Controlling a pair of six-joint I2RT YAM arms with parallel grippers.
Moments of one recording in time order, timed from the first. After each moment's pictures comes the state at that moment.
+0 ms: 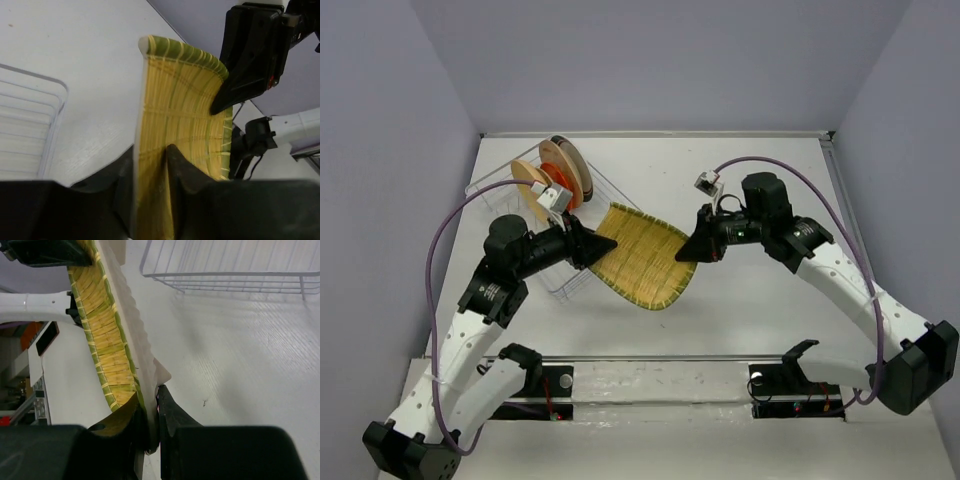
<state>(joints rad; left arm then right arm) -0.39 0.73 0.78 -0.19 0.57 -0.43 0.54 1.15 1.08 -0.44 -0.80 0.26</state>
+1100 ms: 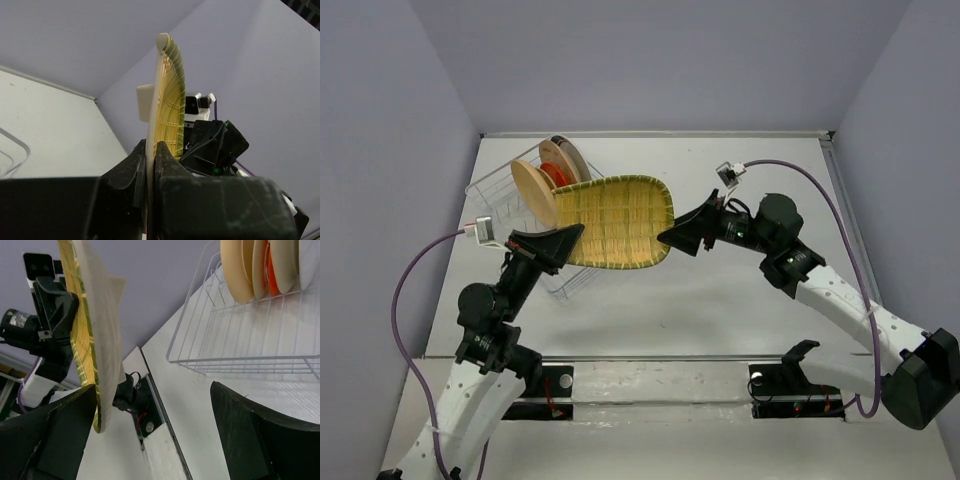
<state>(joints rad) -0.38 0.36 0.47 0.28 0.21 -1.02 0.58 1.07 0.84 0.25 -0.63 0.70</state>
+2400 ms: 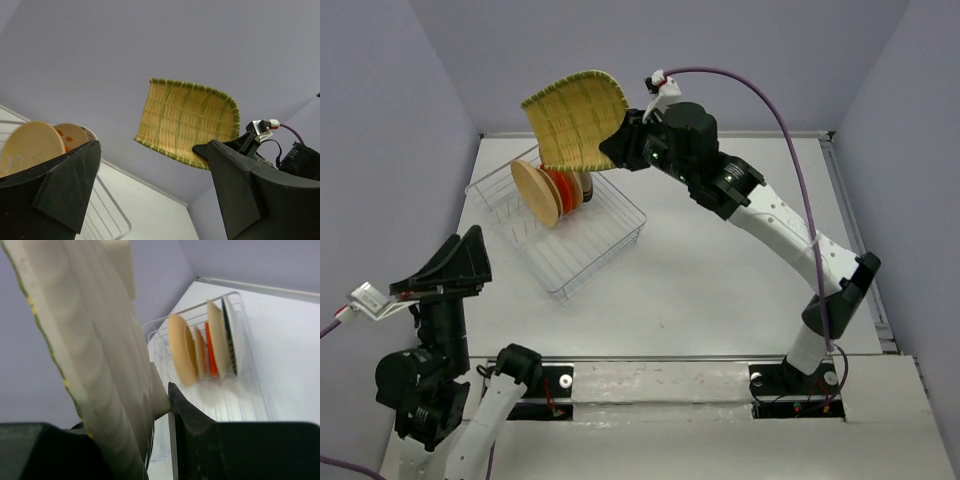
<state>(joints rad) -0.38 0.14 0.81 -0.21 -0.40 -0.67 0.85 1.62 1.82 -0.26 0.01 0.51</state>
